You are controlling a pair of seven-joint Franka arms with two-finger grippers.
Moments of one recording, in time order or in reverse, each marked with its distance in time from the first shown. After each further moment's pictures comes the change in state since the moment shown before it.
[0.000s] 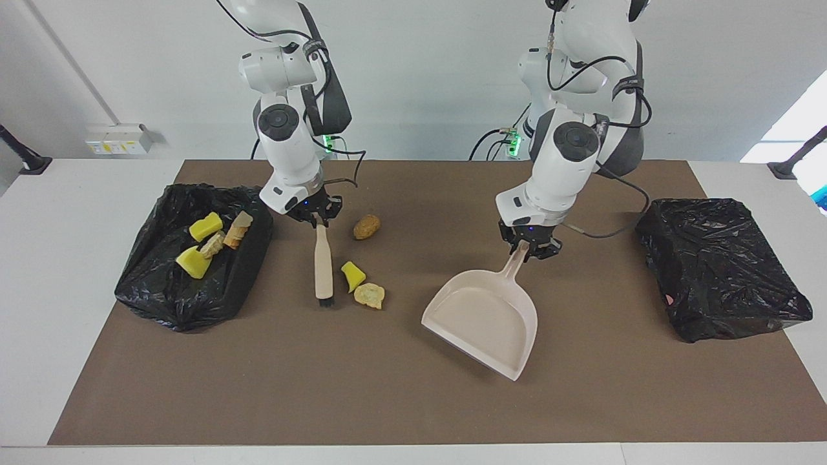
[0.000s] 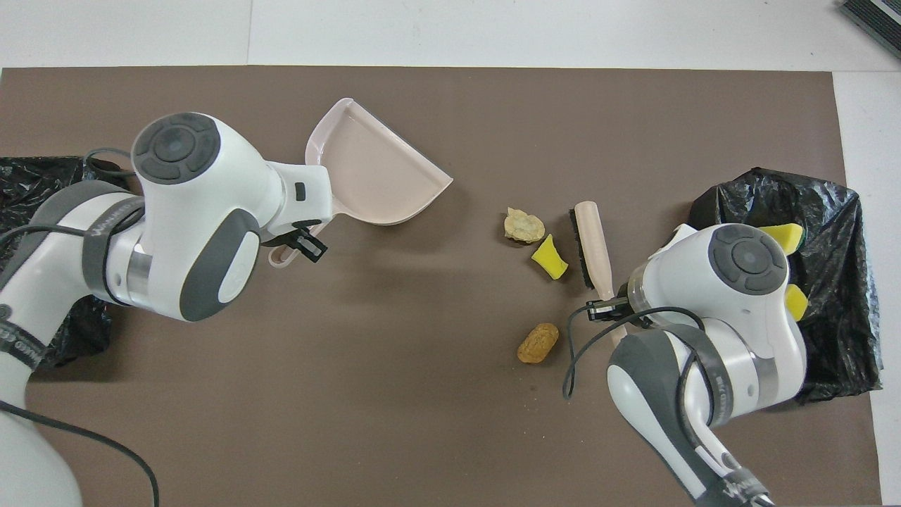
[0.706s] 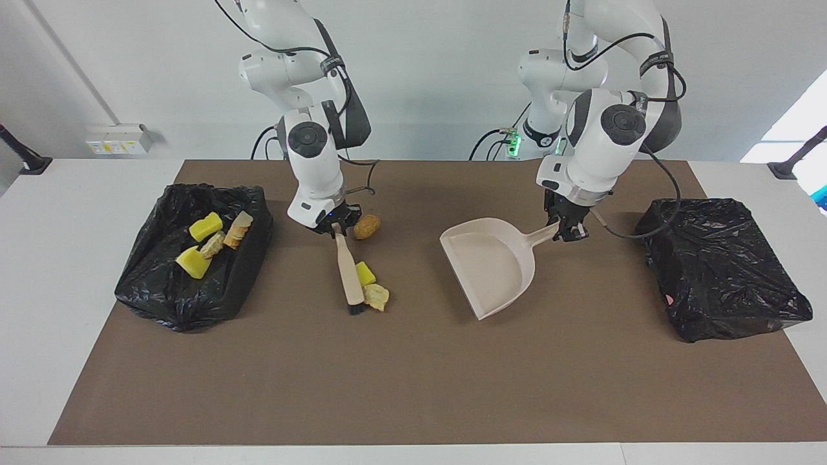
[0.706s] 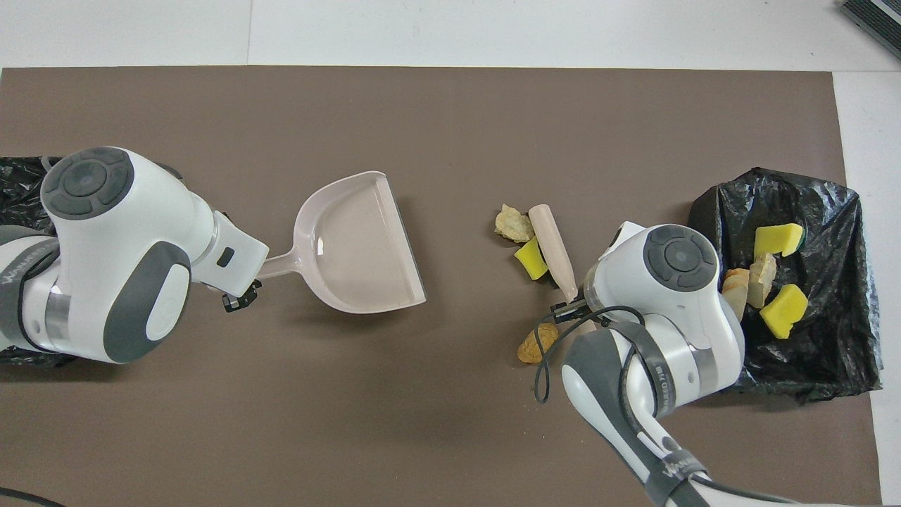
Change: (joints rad) left arm 0.076 -0.158 0.000 -0.214 0.000 -0.005 0.645; right arm 0.084 0.096 0.011 0.041 0.000 0.067 -0.137
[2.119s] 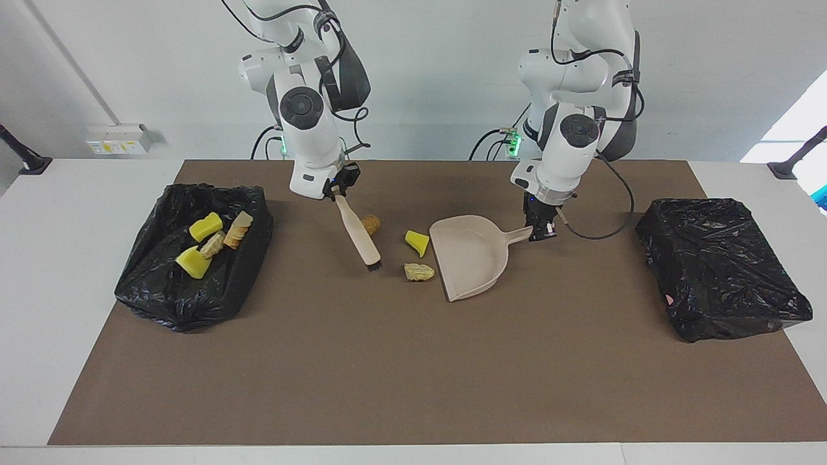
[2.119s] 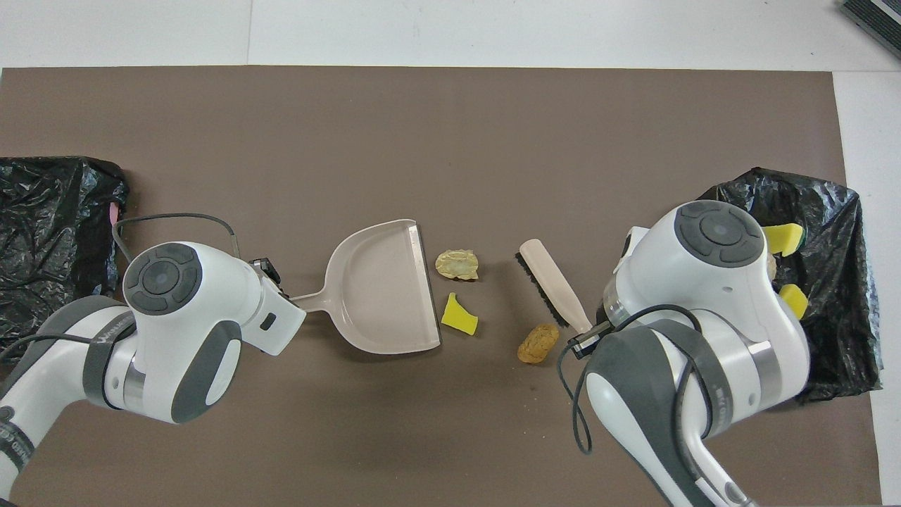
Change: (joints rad) left arm -0.052 -0.064 -0.025 -0.282 0.000 0.283 0.008; right arm -0.003 -0.106 -0.013 0.111 0.052 -0.406 -0.057
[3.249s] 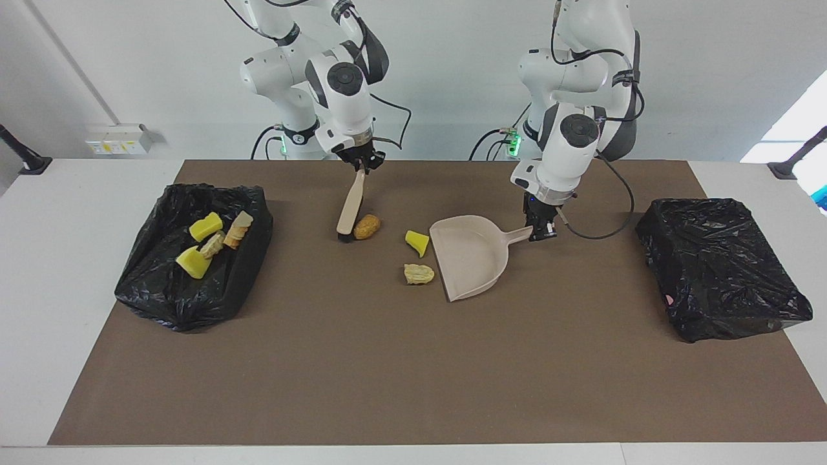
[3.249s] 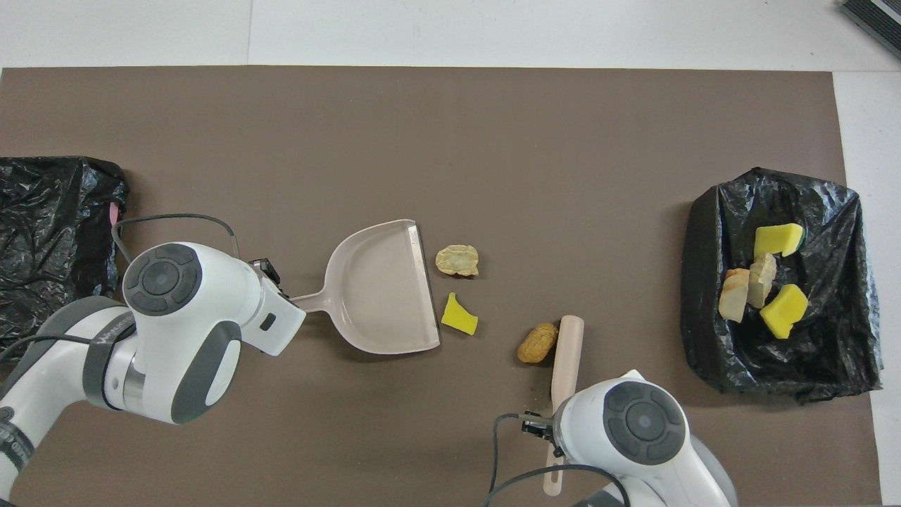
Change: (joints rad) left arm 0.000 -0.001 0.001 -0.002 0.000 0.001 -0.002; right arm 0.223 -0.262 0.026 -0.454 0.049 0.301 0.844
